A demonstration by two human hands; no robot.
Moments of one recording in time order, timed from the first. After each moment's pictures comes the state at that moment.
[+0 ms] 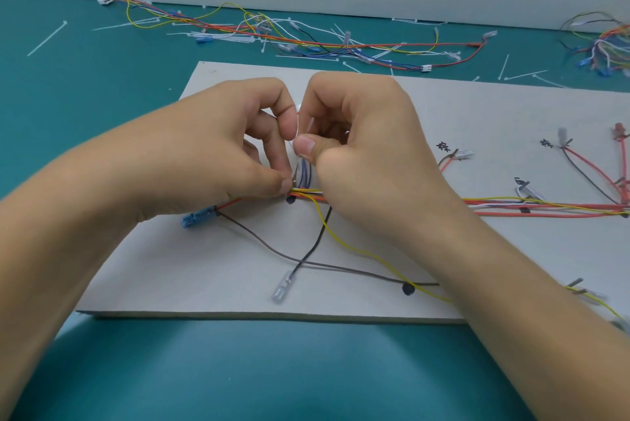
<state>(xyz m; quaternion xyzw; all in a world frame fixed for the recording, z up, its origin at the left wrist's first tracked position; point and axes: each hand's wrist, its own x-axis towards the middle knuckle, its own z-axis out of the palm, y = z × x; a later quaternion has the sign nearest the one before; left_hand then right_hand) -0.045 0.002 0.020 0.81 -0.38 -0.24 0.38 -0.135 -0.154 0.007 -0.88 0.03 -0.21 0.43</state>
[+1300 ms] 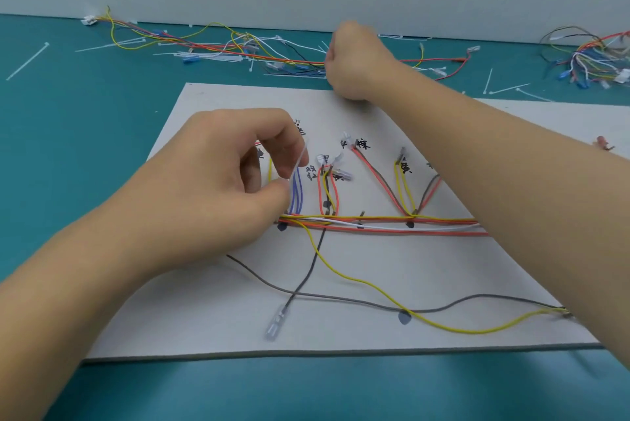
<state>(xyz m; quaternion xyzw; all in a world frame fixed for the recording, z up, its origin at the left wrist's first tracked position) -0.062 -0.005 0.014 0.82 -0.40 -0.07 0.39 0.025 -0.259 0.013 -0.96 0.21 -0.10 0.14</state>
